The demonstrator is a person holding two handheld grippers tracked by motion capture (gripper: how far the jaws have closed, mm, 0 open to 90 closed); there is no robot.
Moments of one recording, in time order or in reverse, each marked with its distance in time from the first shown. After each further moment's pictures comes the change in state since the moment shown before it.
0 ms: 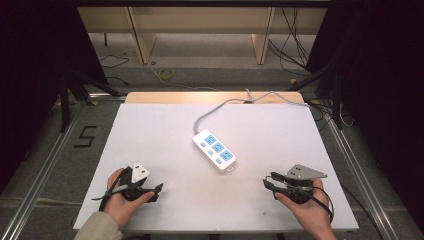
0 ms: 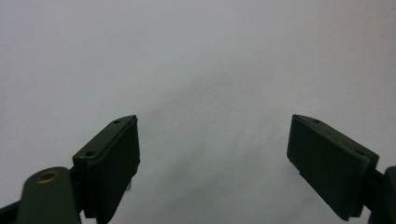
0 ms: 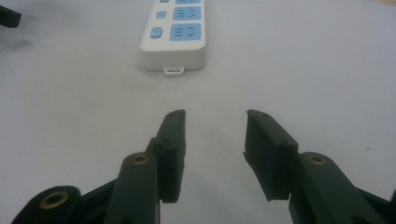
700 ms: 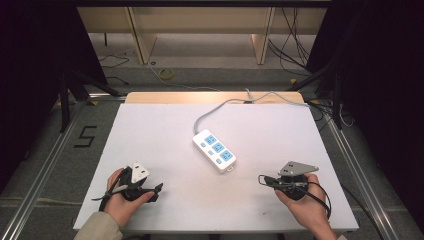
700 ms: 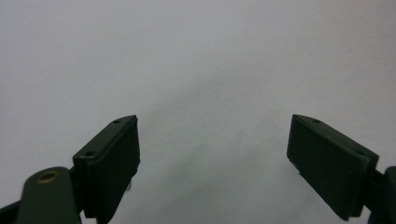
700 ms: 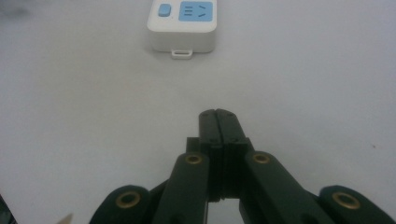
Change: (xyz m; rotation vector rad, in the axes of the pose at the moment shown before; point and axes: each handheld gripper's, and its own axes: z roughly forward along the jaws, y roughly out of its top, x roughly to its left) left arm 0.000 0.000 0.000 -0.008 0.004 0.000; right arm 0.005 0.016 0.003 0.127 0.010 -0.050
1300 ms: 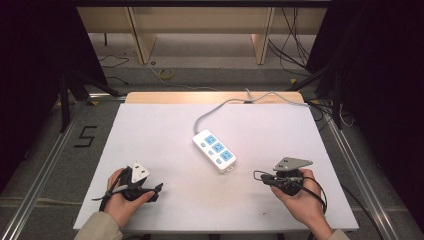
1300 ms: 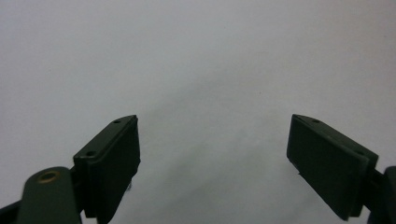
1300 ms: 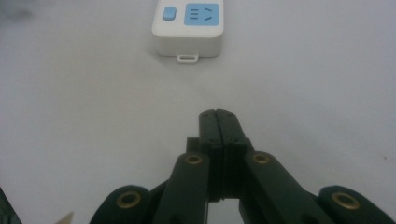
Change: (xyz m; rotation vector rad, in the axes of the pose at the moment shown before) left arm 0.000 0.000 0.001 0.003 0.001 -0.003; right arm 0.002 0.015 0.005 0.039 0.016 0.006
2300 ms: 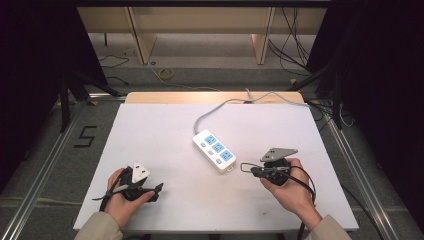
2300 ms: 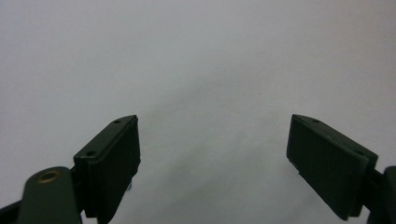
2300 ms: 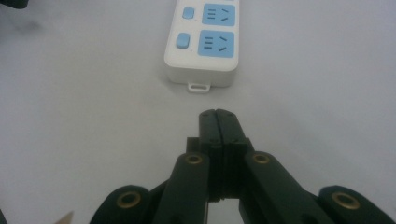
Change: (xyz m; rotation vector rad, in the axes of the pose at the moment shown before) left arm 0.000 0.000 0.000 -0.001 -0.001 0.008; right arm 0.008 0.035 0.014 0.024 0.018 -0.055
